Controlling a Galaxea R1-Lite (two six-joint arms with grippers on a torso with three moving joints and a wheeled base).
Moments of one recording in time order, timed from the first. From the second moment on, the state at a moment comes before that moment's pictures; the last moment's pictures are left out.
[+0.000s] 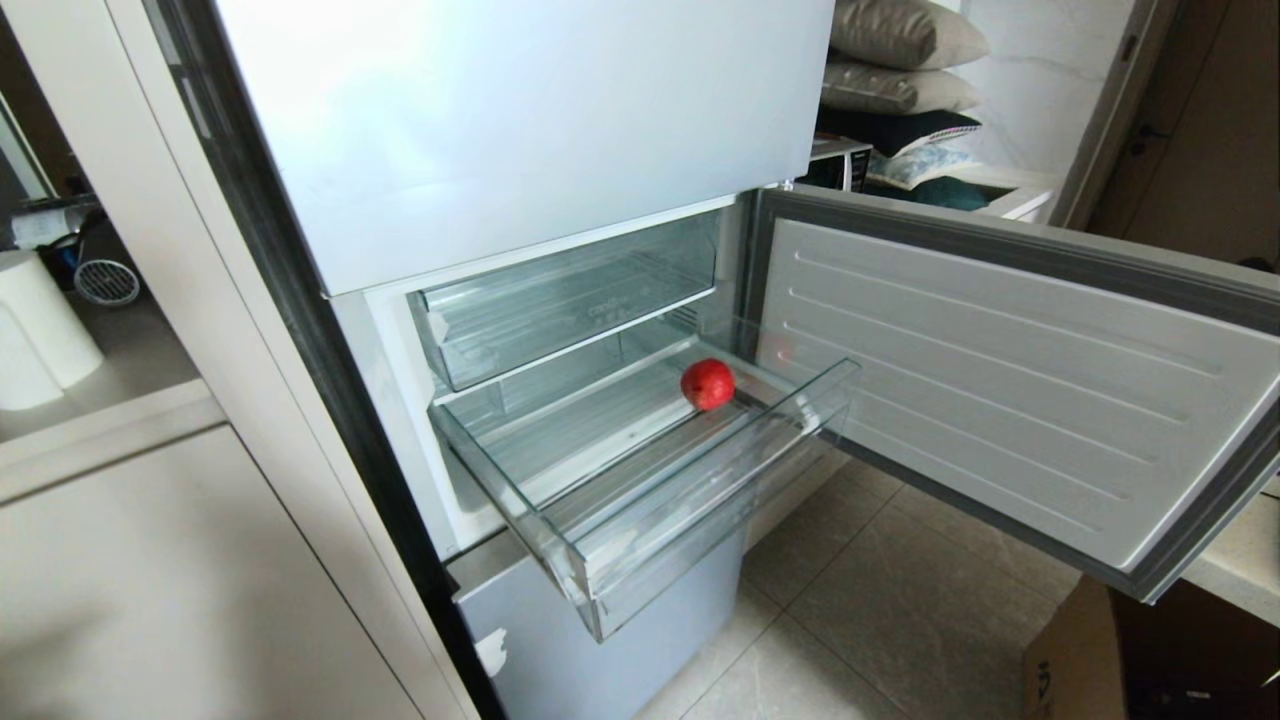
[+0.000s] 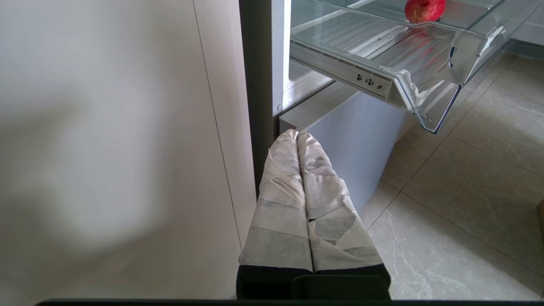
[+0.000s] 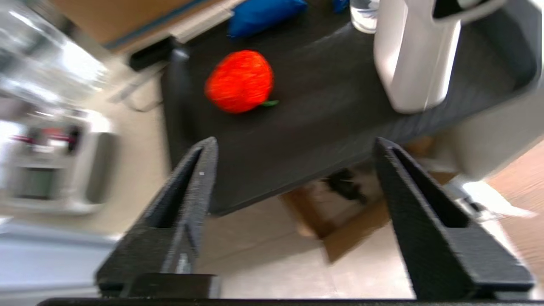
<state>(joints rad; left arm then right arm) 0.00 0.00 -0.01 0.02 0.00 0.01 -1.33 1.59 -0.69 -0.51 0.31 0.25</state>
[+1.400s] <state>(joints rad) 0.00 0.00 -0.01 0.02 0.00 0.01 -1.04 2.12 -1.15 -0.52 0.03 -0.10</state>
